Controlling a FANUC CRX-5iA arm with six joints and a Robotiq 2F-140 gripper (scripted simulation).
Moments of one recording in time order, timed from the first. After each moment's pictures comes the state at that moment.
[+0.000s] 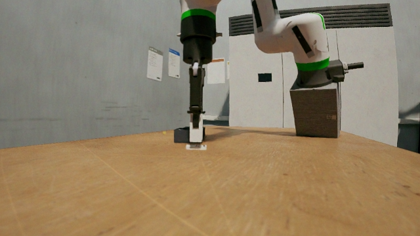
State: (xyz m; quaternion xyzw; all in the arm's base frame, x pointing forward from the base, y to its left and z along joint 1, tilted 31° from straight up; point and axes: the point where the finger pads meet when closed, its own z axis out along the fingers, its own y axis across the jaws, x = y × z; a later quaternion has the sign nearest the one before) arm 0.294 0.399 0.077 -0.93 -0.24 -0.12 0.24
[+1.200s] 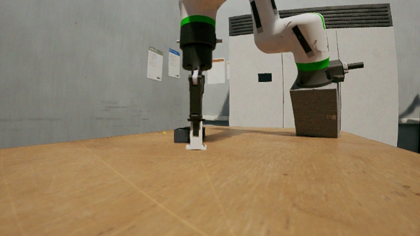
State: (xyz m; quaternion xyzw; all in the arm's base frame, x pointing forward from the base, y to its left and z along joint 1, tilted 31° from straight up) arm 0.296 0.409 0.062 -0.93 -0.24 -0.12 0.24
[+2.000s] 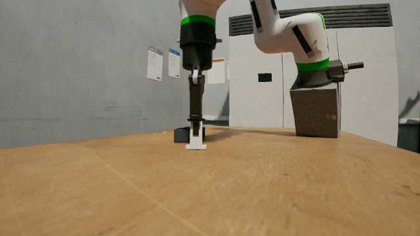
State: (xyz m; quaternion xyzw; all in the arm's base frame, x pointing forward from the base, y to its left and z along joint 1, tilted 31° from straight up) arm 0.296 0.408 0.063 -0.93 -0.24 -0.12 0.24
